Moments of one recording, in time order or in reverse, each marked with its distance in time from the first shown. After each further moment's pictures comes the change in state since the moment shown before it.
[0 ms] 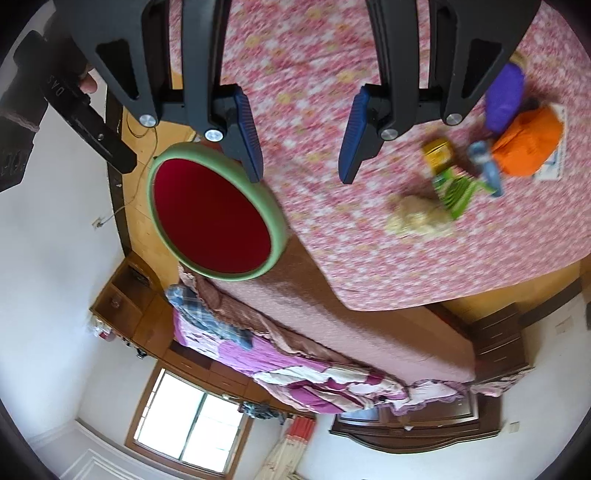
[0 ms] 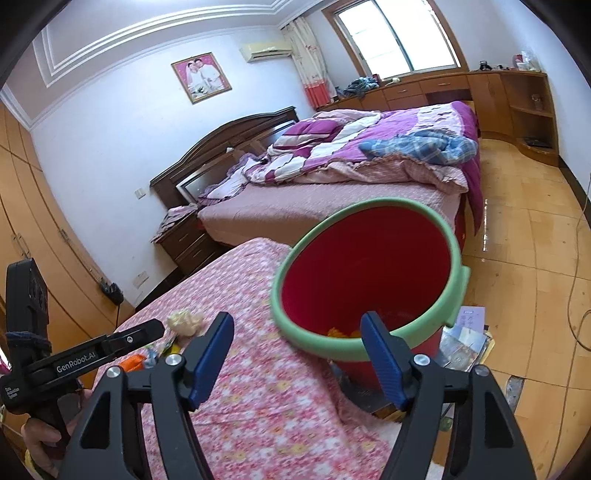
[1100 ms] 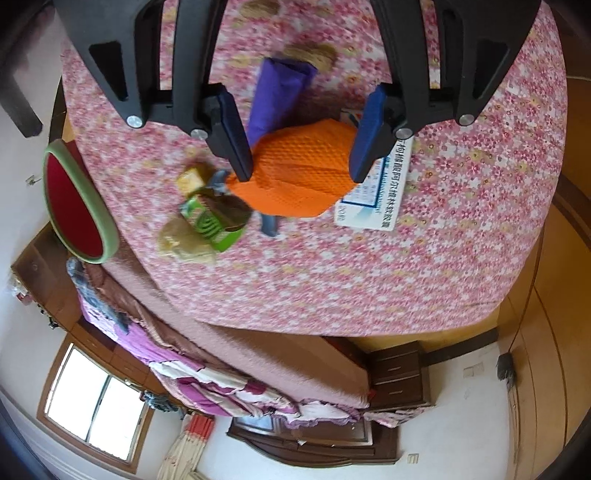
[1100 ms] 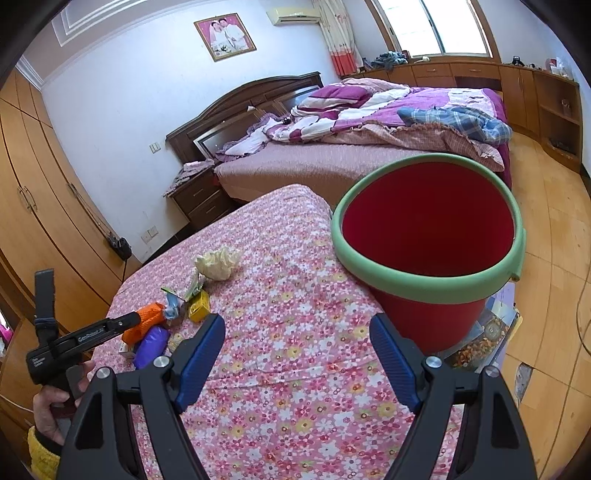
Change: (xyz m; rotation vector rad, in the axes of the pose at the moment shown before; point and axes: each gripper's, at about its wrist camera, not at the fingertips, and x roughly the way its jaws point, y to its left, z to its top) left arm -0.013 0.176 -0.036 -0.199 0.026 0.299; right arm 0.033 0.061 -0.041 -0.081 0.147 0.026
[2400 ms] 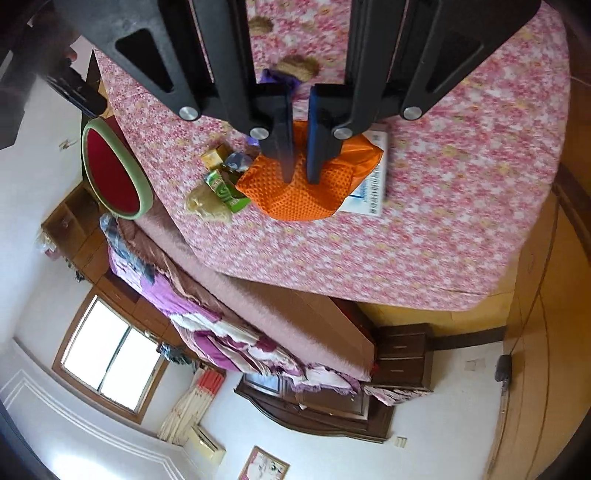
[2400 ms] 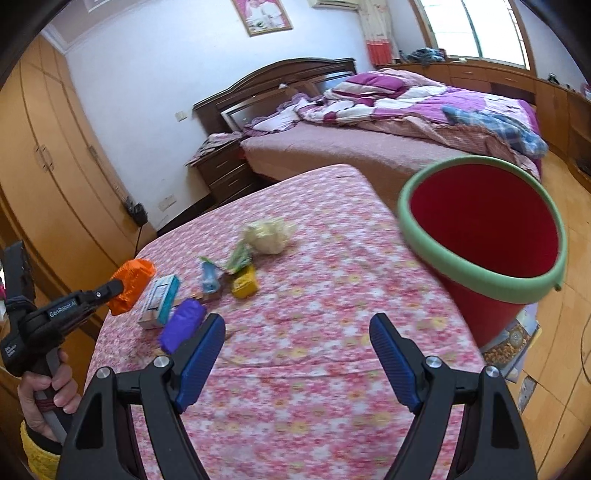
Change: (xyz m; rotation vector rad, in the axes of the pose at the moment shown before) left arm -0.058 0.044 -0.002 -0.094 -0.161 -0.138; right arm 0.021 0.068 -0.010 -0.119 0.079 0.056
